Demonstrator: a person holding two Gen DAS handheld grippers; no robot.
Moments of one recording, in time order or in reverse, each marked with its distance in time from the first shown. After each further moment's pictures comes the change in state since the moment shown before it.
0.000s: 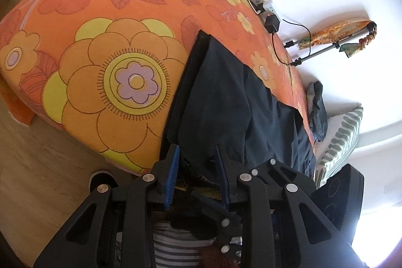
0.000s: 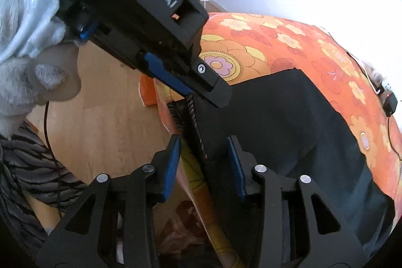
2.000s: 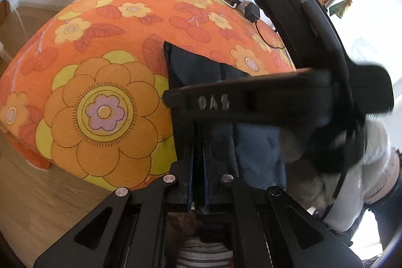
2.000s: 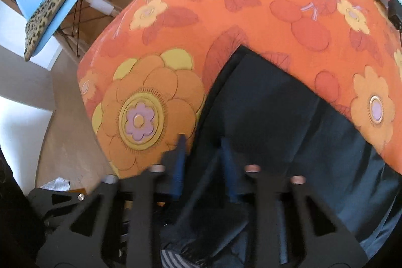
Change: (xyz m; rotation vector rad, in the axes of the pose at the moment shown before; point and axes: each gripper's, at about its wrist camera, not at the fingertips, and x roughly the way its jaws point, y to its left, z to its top) left arm 0.017 -0.058 -0.008 0.279 -0.080 0.147; right arm 0.056 -0.121 0.073 0.550 0.368 0.106
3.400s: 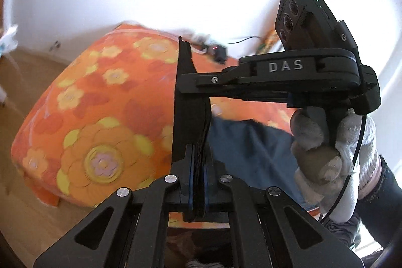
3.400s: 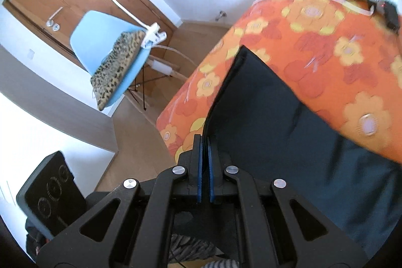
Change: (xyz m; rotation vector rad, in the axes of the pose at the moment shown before) left arm -0.076 -0.047 0.022 0.134 -0.224 -0.052; right arm -0.129 -0.017 -0.011 0.070 -0.308 0.340
